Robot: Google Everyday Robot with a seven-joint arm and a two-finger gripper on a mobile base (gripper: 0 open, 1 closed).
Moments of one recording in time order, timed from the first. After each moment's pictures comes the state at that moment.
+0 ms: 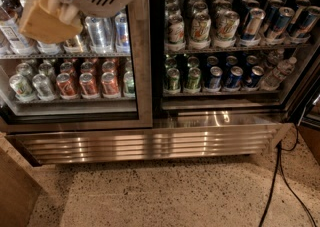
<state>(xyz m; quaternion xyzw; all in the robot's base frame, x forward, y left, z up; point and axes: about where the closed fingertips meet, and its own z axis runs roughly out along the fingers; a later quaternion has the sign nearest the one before) 0.382 0.144 1.094 -0.71 0.55 0.16 0.41</state>
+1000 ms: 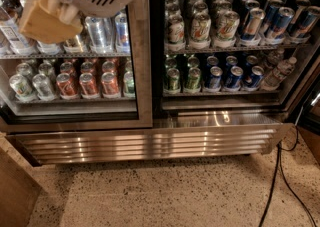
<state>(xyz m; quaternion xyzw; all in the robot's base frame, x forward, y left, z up) 0.382 0.144 1.094 -0.71 0.55 0.16 0.41</state>
